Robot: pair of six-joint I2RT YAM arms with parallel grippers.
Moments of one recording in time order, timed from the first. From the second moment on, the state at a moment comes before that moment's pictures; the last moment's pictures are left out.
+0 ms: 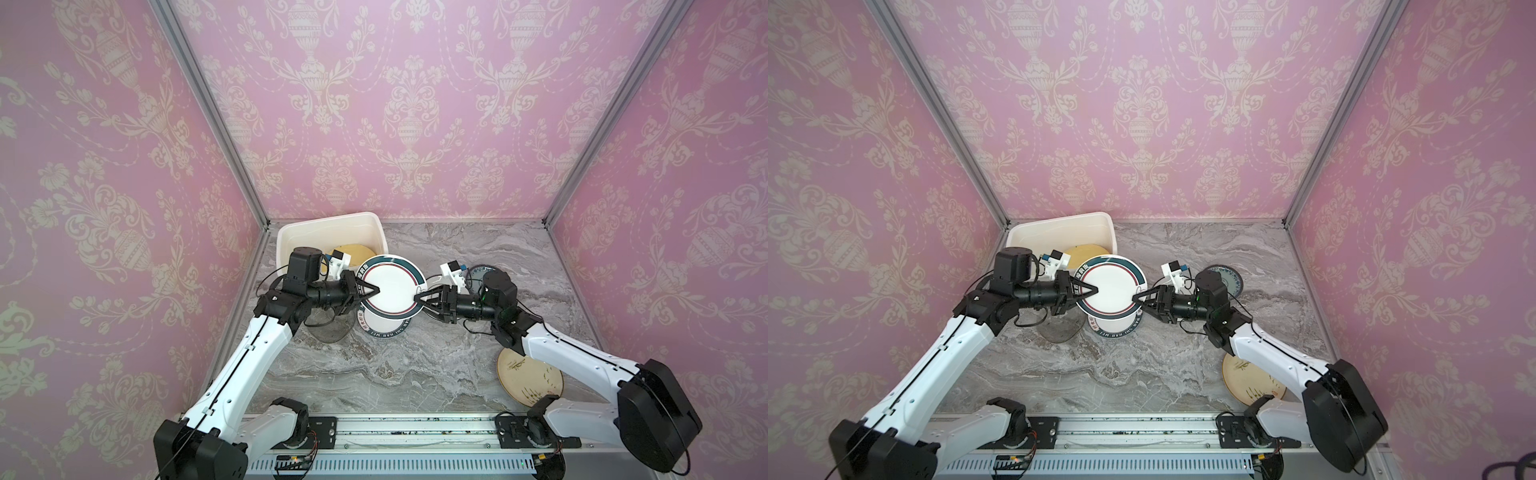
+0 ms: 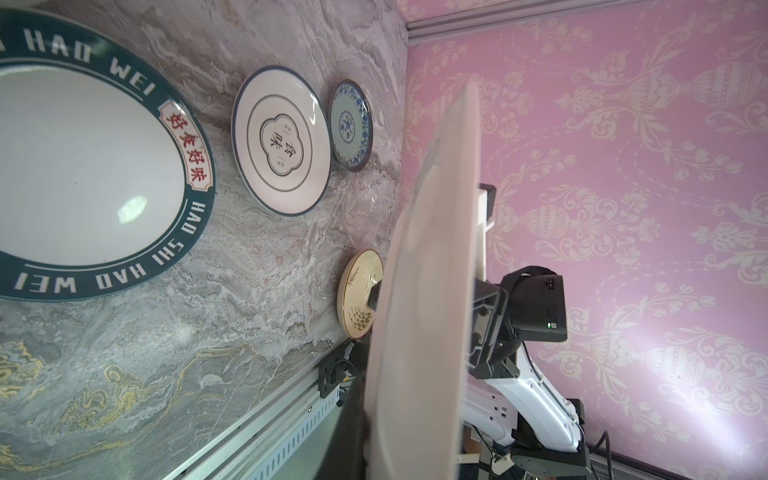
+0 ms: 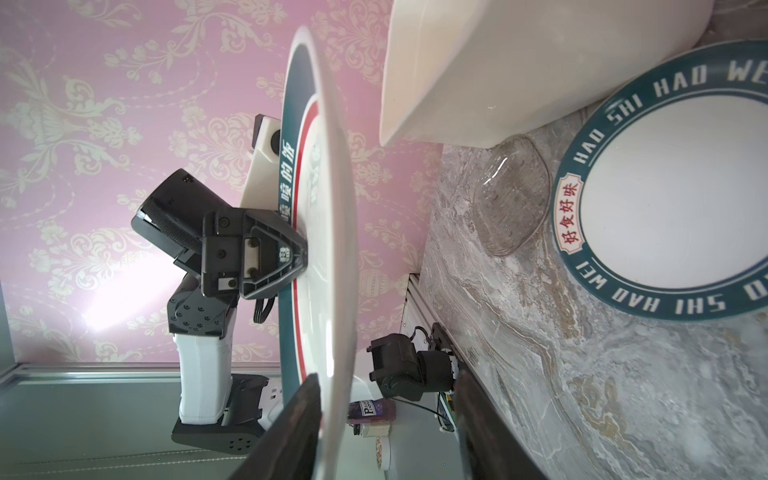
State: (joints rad) left arm -0.26 1.10 1.08 -0.59 0.79 -0.94; right arm 0.54 1.21 0.69 0.35 -0.77 1.19
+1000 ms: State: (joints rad) left arm 0.00 1.54 1.72 -0.97 0.34 -0.61; right arm 0.83 0.94 0.84 -0.65 -0.17 0.65
